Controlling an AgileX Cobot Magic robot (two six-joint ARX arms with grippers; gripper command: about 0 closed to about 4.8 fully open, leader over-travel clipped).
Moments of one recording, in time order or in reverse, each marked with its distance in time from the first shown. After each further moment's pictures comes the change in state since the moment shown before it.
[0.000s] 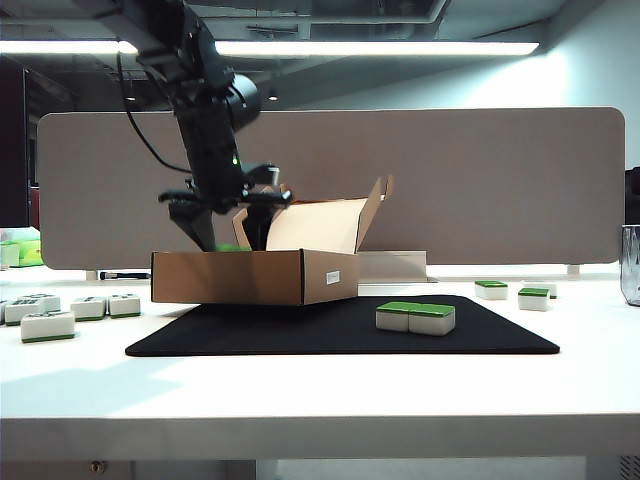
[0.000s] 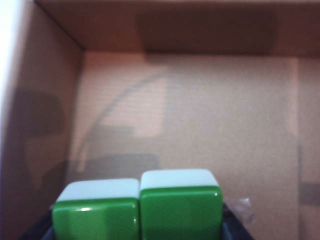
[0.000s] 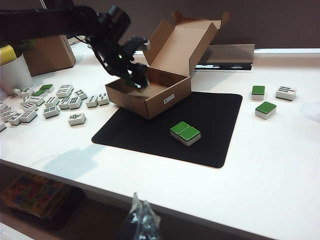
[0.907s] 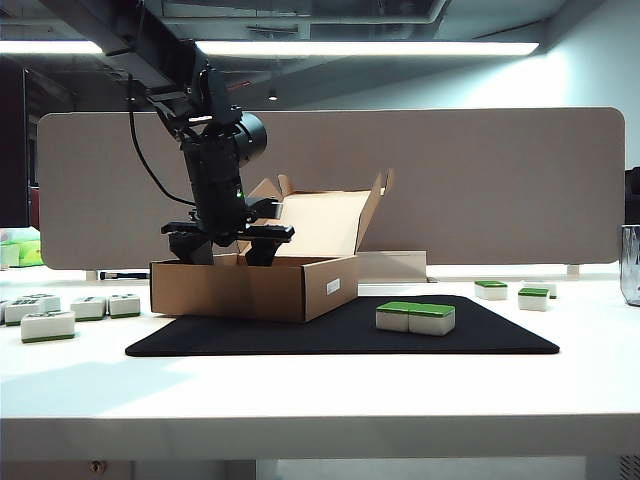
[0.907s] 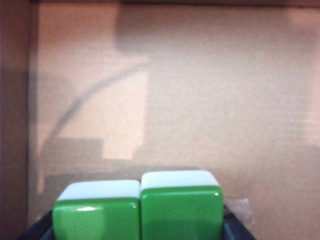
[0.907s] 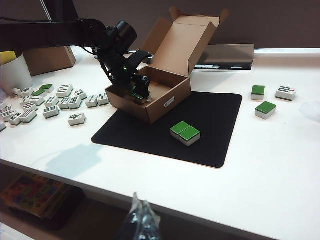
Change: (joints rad) left arm -0.001 0.063 -0.008 0.000 0.005 0.000; right arm 0.000 0.000 0.000 0.000 0.000 0.000
